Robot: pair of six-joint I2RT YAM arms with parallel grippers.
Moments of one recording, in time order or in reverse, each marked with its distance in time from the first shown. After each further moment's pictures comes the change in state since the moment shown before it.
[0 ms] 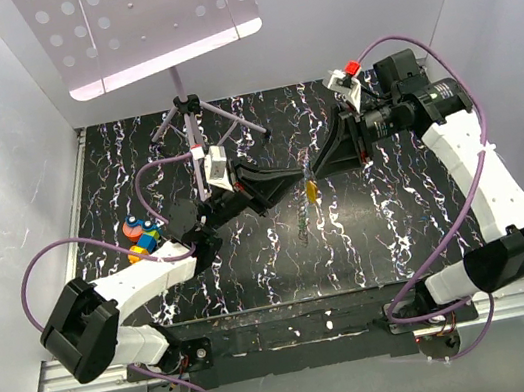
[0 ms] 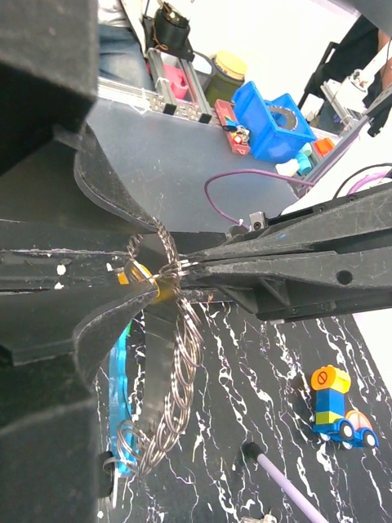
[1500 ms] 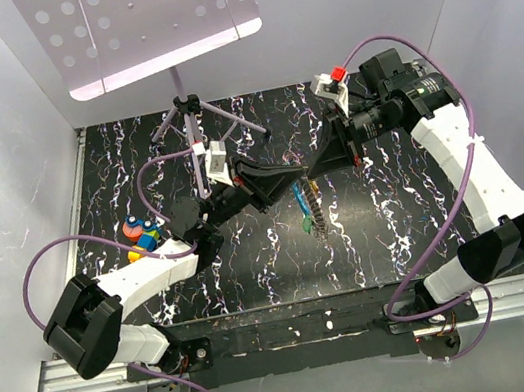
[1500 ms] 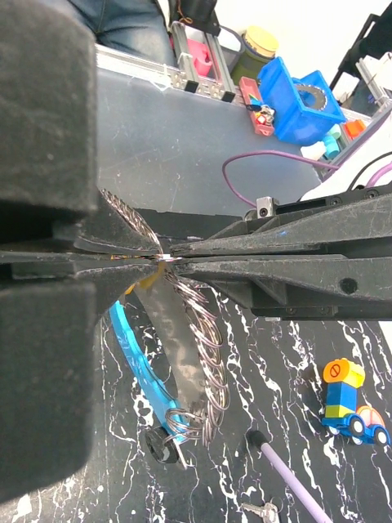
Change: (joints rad) left arm 0.005 0.025 0.011 0.012 -0.019 -0.071; right arm 0.060 0.065 0.074 -0.070 0.060 -0.120
